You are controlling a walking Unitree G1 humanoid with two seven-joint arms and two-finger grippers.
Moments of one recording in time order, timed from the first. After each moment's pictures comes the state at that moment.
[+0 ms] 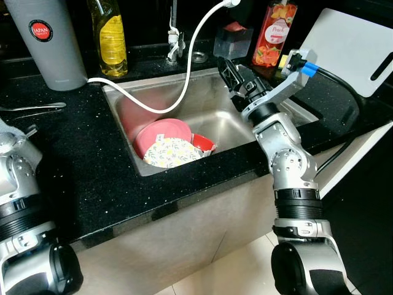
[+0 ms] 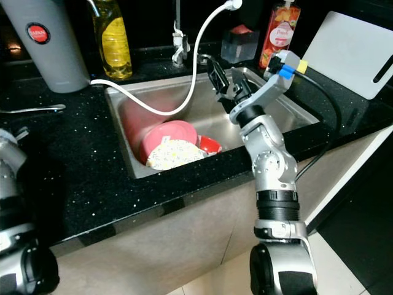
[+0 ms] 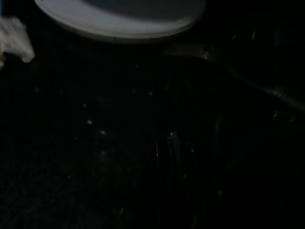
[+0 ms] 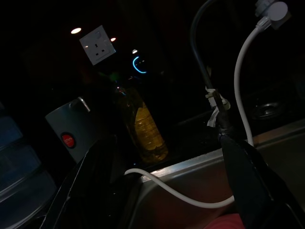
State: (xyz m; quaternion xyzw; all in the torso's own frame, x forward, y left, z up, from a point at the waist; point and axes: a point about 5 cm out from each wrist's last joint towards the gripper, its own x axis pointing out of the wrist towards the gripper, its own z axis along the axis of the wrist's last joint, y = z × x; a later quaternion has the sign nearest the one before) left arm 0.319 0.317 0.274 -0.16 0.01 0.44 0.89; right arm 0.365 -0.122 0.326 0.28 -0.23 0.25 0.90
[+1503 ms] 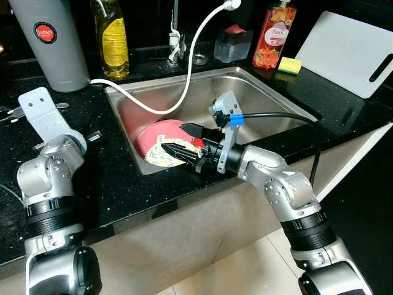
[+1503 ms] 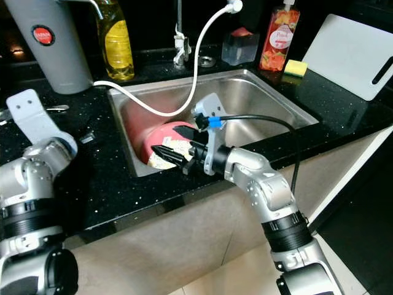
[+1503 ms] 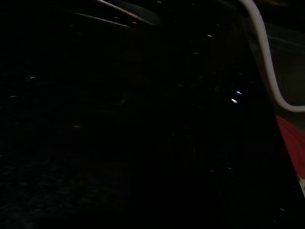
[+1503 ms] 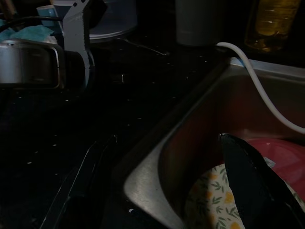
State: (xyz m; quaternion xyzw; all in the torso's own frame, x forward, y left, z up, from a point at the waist) left arm 0.352 0.238 0.263 -0.17 0.05 0.19 0.97; right arm 0.329 -0.071 0.267 -0.01 -0.07 0.49 0.87
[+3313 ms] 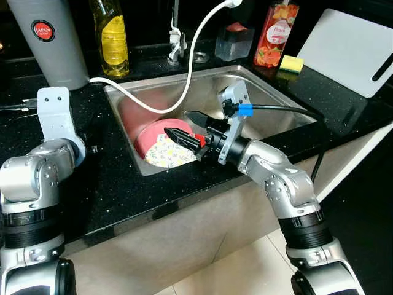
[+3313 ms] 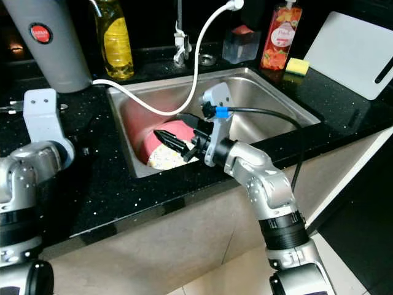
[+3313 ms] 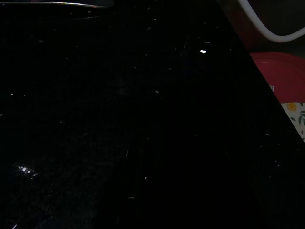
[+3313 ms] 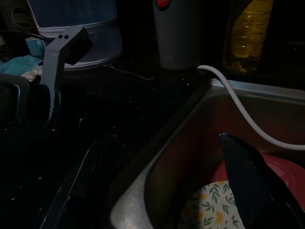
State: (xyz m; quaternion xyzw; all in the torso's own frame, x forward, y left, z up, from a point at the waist) left arm 0.327 0.236 0.268 -0.04 0.12 0.10 0.99; right arm 0.330 -0.073 0.281 0.02 -0.11 0.46 0.88
